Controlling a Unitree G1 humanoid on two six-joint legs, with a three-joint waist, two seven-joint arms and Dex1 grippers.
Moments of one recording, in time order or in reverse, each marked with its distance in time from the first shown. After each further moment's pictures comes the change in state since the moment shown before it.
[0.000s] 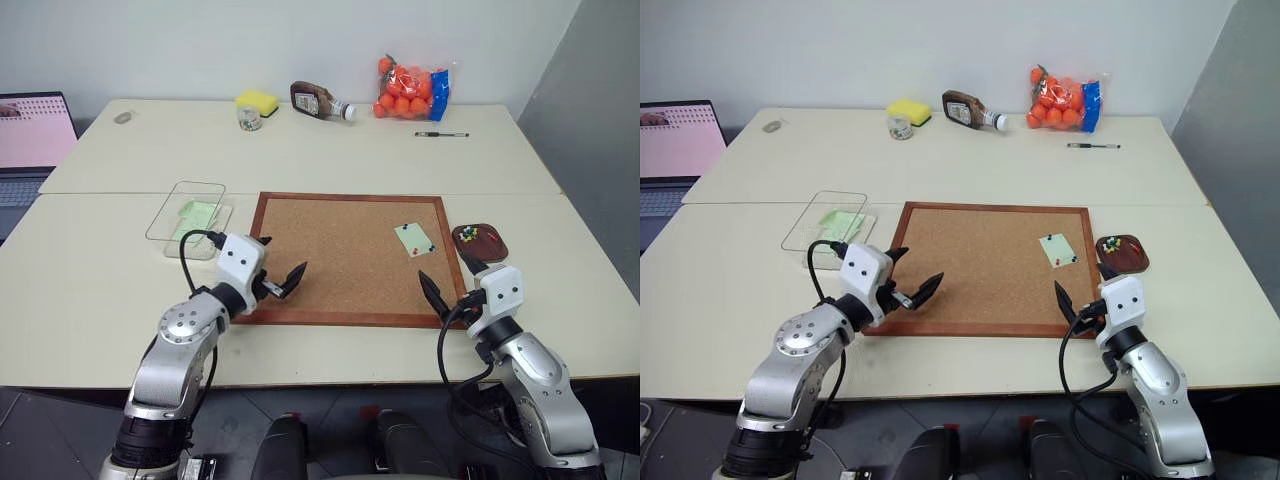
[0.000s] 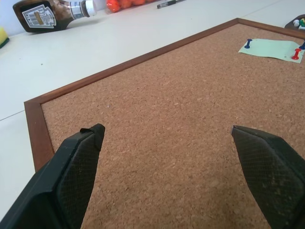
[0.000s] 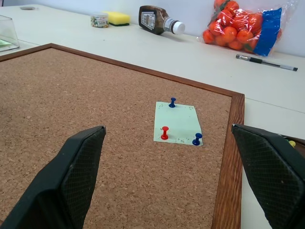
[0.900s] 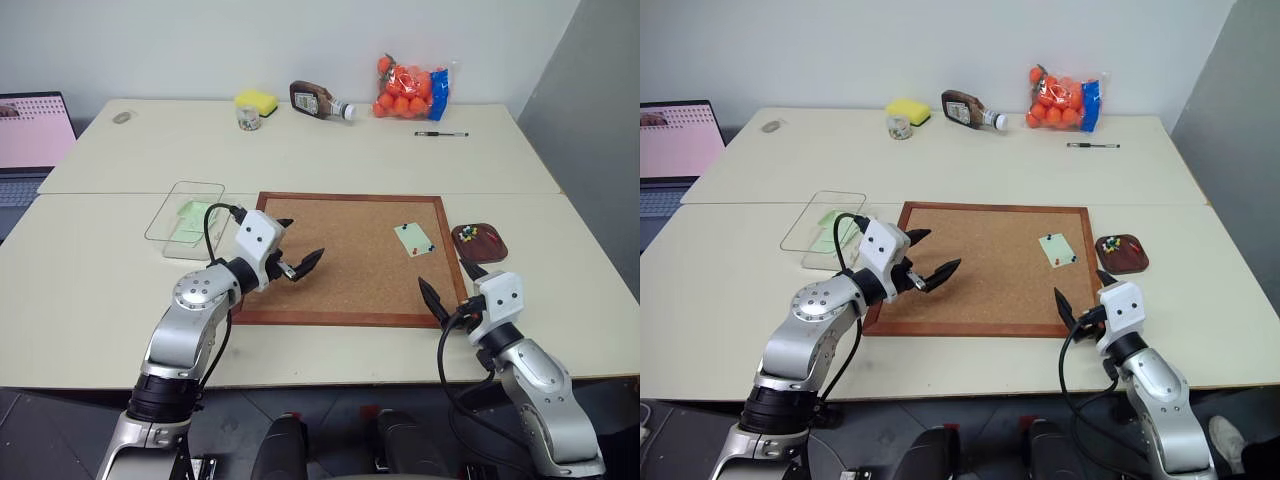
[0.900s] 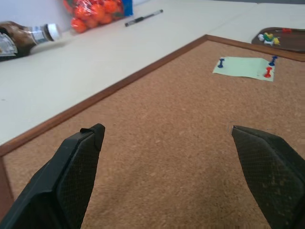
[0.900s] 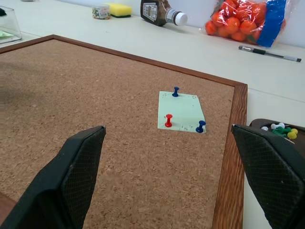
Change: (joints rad) left arm -0.203 0.015 -0.061 0.183 0.005 -0.045 -0.137; right arm 0.040 -0.004 0.004 -0.043 0.001 0.026 0.006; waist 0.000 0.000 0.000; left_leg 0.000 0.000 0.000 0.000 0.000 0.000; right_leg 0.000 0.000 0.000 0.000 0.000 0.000
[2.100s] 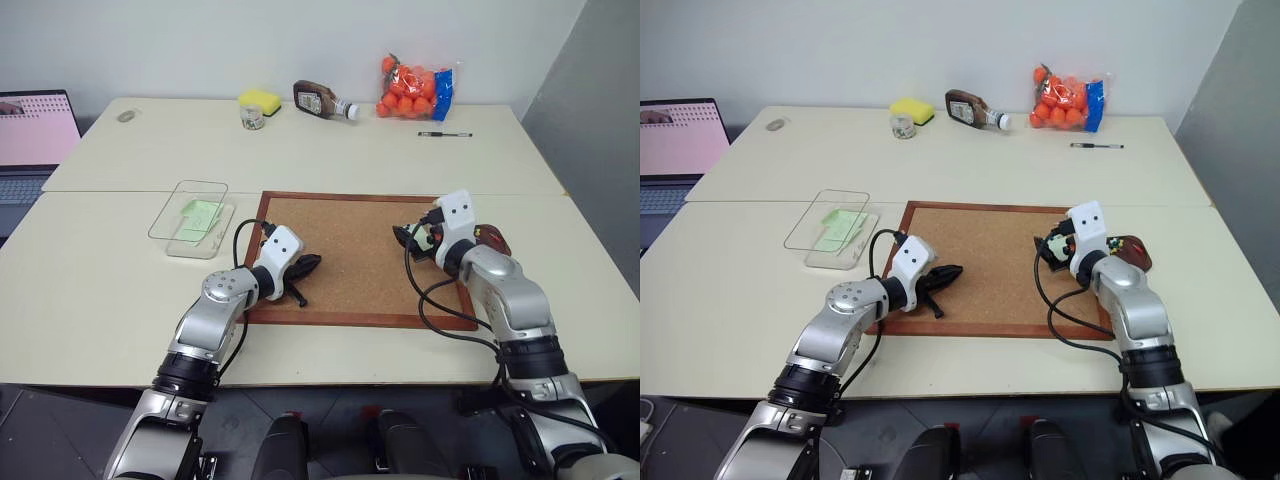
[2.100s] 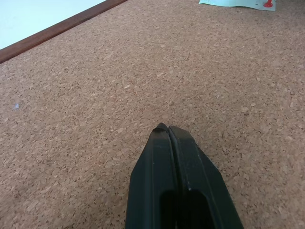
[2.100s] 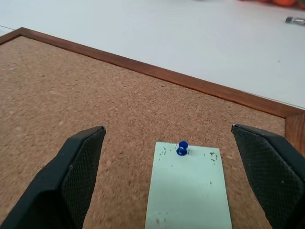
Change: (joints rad) left arm -0.076 -0.027 -0.100 0.235 0.089 -0.020 -0.069; right arm -0.715 0.004 0.033 0.607 0.019 0.335 0.016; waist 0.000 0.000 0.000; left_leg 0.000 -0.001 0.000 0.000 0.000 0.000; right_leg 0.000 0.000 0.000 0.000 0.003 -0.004
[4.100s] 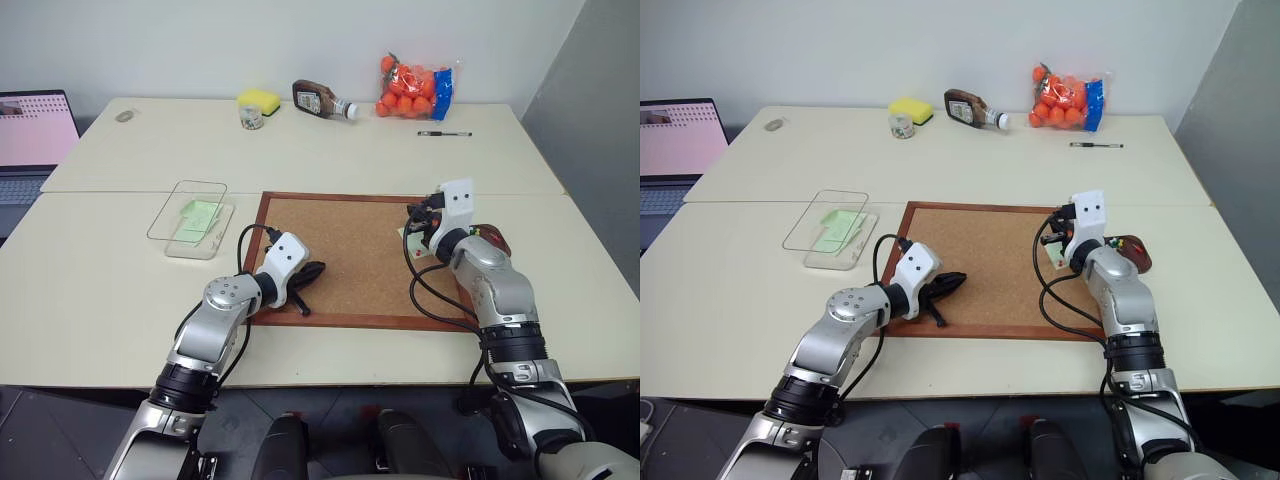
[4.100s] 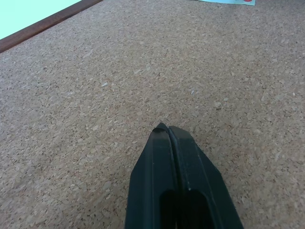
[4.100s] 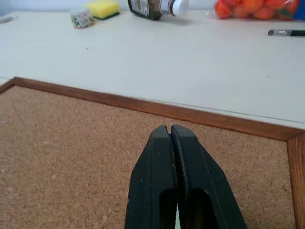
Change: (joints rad) left arm 0.054 -0.001 -0.019 -0.118 0.024 0.069 -0.006; right arm -0.009 0.076 -0.112 -0.023 0.048 -0.046 -0.044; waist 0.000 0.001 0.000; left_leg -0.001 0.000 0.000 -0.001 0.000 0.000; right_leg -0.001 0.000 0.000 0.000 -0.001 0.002
